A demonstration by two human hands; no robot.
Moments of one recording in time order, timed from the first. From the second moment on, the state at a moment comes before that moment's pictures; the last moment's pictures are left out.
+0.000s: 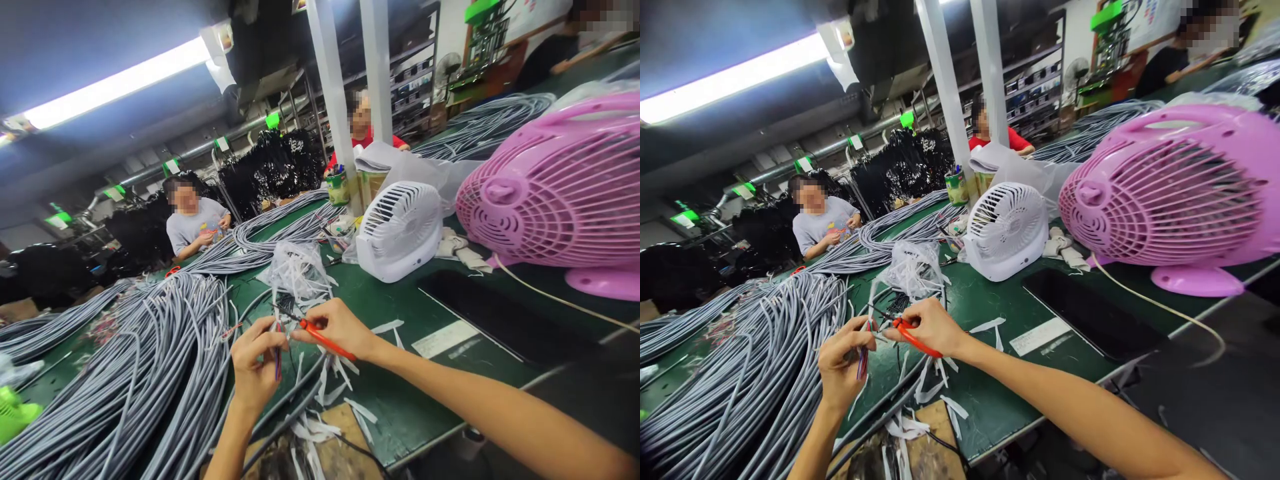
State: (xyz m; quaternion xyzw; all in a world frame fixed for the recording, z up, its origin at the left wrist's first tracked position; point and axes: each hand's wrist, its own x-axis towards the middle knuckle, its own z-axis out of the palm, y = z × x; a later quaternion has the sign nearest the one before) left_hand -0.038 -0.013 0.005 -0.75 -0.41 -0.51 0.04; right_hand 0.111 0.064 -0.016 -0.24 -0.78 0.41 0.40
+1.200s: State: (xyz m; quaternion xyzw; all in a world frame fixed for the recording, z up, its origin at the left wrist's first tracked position) left_hand -0.039 -0.018 0.009 -0.79 -0.39 -0.47 0.10; right_hand 0.120 0.067 -0.013 -0.19 -0.84 0.38 0.34
